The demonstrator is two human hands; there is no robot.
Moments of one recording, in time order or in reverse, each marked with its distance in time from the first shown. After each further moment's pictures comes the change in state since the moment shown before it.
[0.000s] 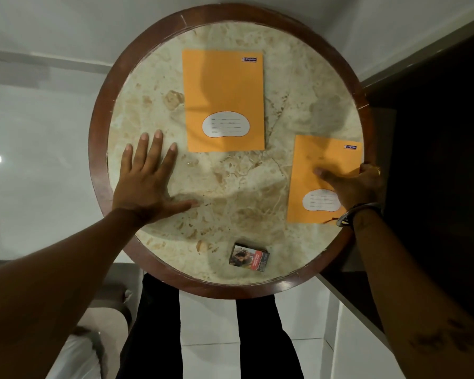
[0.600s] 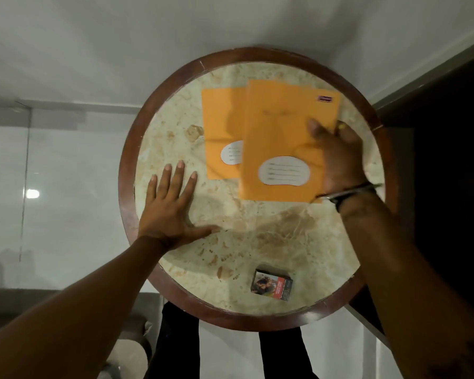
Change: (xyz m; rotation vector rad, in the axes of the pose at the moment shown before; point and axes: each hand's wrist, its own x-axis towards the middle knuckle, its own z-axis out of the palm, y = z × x) left_hand 0.002 0.003 -0.005 -0.013 0.027 -0.011; right_hand -0.048 -0.135 0.009 0.977 -0.382 -0.204
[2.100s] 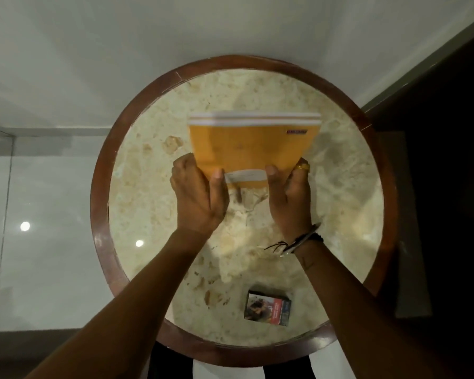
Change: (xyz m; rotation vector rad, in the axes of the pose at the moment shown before) left_hand 0.071 0.099 -0.011 -0.649 0.602 -0.102; right_hand -0.016 0.104 0.007 -0.281 -0.021 -0.529
